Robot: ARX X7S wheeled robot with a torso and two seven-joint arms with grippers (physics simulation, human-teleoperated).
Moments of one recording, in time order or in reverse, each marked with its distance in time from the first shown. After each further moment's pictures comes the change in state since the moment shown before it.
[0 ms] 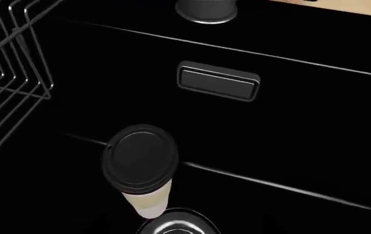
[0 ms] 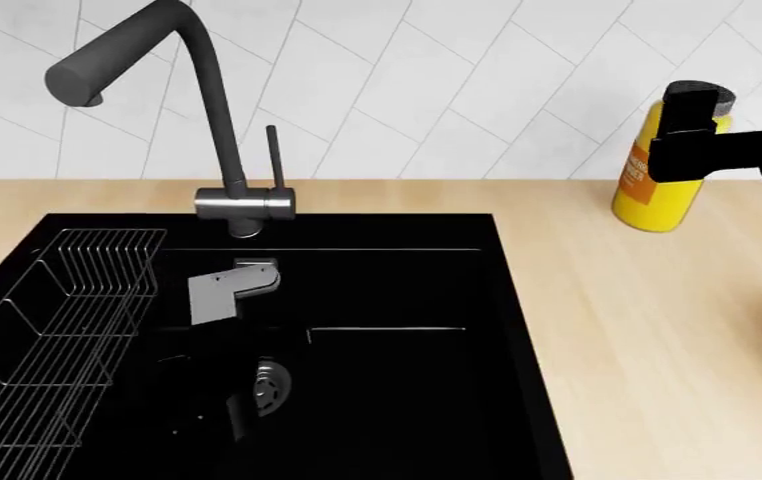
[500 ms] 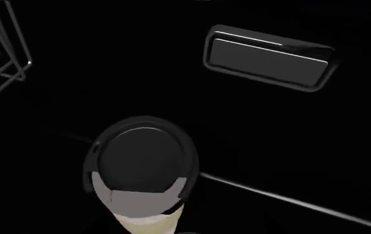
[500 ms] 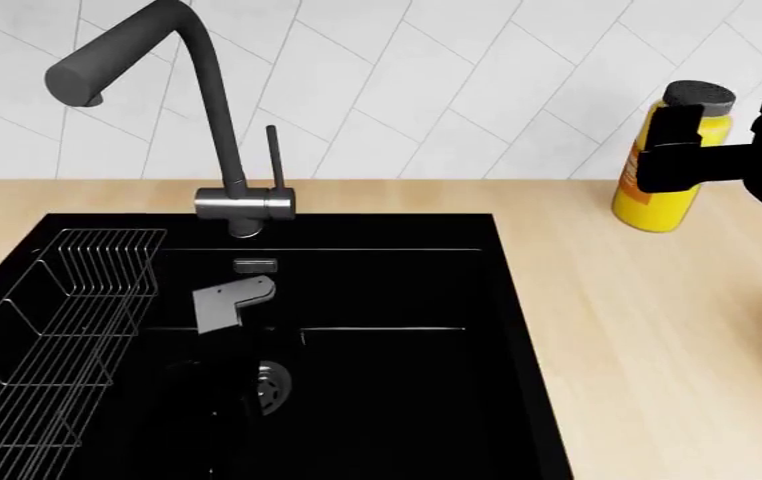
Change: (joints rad) left arm -0.115 0.024 0.037 -0.554 0.097 0.434 0.152; right arm -0.045 -0.005 -0.006 -0.001 -0.013 -0.038 -0.007
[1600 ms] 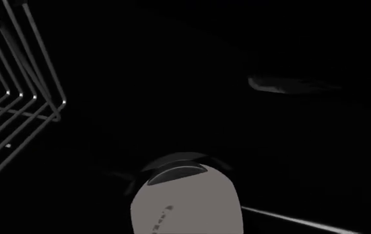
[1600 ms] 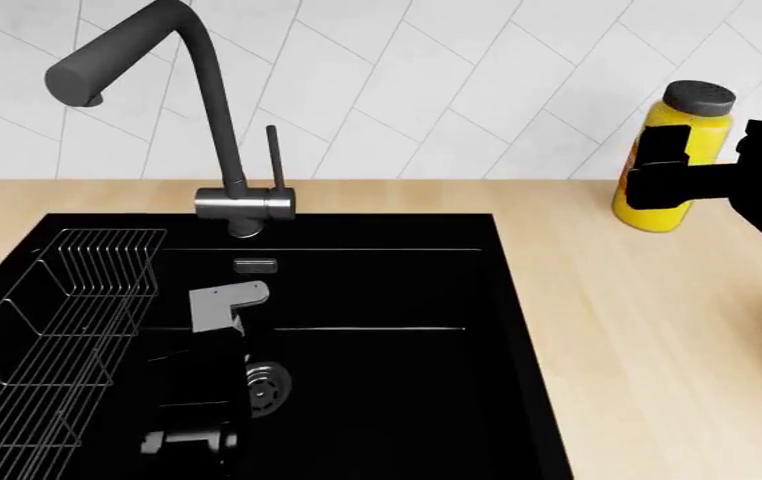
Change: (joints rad) left arm -0.179 0.034 -0.106 -0.580 0.303 0.437 0.095; right arm -0.061 0.007 0.004 -0.018 -0.001 -0.038 0.004
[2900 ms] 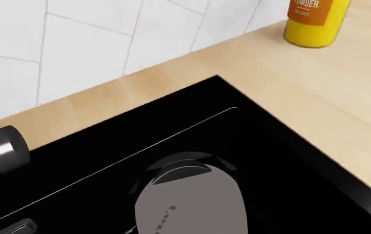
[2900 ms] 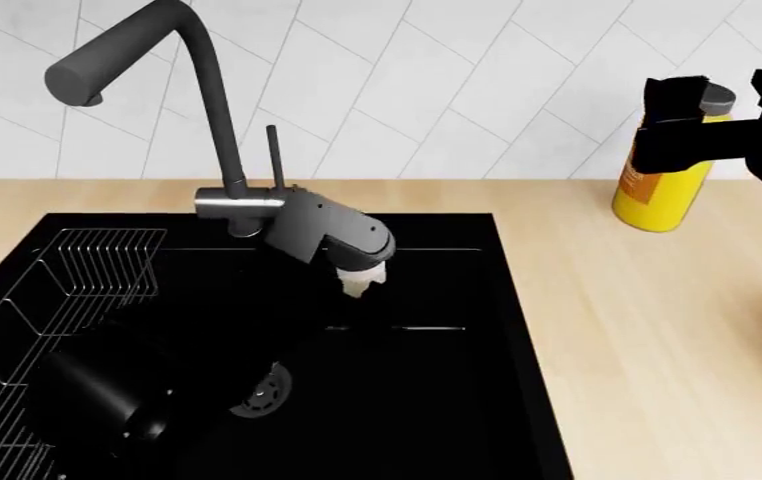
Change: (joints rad) left arm 0.046 -0.072 0.231 1.662 -0.387 -1.482 0.288; right arm 0.070 -0.009 0.057 -0.022 0.028 0.026 -0.040
